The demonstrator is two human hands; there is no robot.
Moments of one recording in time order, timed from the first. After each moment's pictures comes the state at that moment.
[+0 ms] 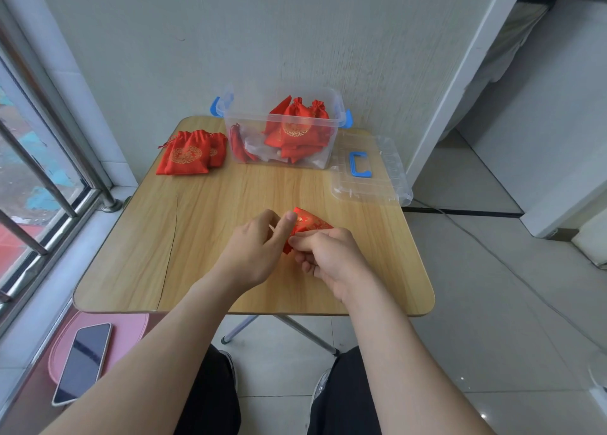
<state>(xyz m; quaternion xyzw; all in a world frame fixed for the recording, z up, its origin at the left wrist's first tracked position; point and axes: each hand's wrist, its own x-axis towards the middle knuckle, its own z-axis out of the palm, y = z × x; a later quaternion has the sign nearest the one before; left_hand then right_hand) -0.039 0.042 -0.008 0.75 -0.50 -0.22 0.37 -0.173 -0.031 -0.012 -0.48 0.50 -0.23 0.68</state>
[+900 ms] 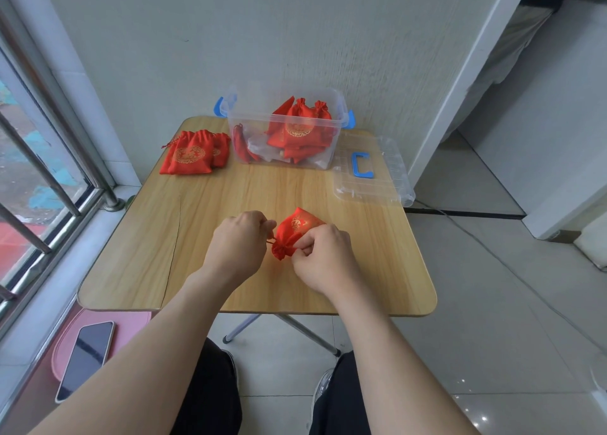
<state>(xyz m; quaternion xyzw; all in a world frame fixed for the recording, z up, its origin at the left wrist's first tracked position) -0.013 0.036 -0.024 0.82 -0.50 -0.09 0.27 -0.173 -0.013 -0.007 -0.80 0.48 -0.19 0.30</state>
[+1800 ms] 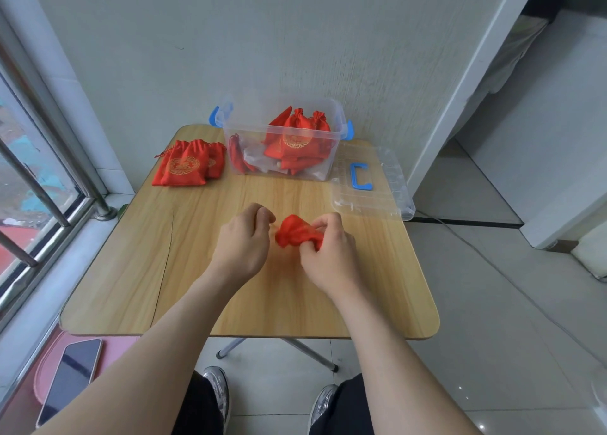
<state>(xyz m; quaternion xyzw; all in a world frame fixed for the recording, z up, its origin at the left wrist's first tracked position) -0.015 0.012 -0.015 0.75 -0.43 -0.19 0.46 -0.166 -0.053 -0.023 -0.76 0.49 -0.28 0.33</state>
